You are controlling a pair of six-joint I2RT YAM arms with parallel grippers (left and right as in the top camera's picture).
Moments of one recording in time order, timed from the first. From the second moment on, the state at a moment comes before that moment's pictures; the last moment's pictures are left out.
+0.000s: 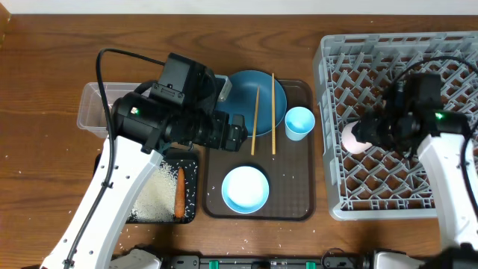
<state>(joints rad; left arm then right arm) -0.40 1.40 1.51 -1.23 0.34 -0.20 -0.08 1.44 1.13 -0.96 -0.20 0.17</state>
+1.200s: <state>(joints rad) -0.40 1.40 1.51 -1.23 0.34 -0.20 -0.08 1.37 1.19 -1.06 -0.21 0.07</state>
